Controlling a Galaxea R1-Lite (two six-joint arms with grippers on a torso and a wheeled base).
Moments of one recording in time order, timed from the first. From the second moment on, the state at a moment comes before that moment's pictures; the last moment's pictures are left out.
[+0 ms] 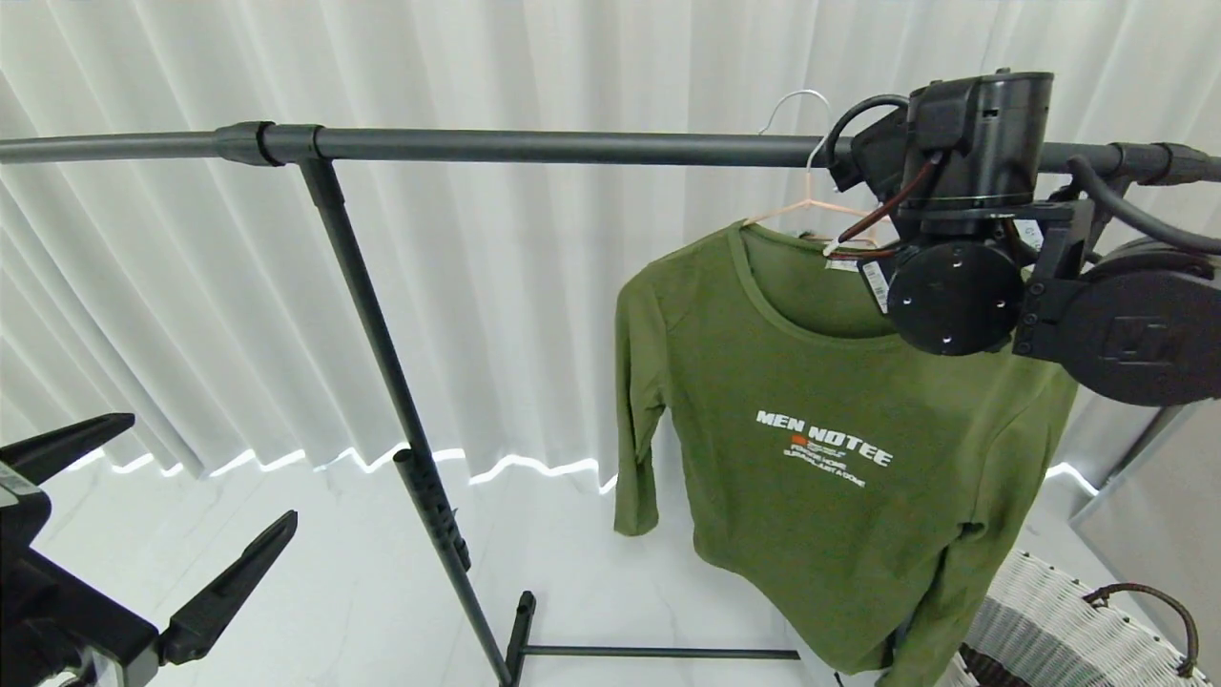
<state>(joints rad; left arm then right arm) -0.51 0.84 -0.35 -0.40 0.31 0.59 0.74 1.80 -1.45 -0.21 -1.16 -0.41</state>
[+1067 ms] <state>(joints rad) -0.51 0.84 -0.36 -0.40 0.31 0.59 0.72 1.87 -1.58 -0.21 -1.24 -0.44</state>
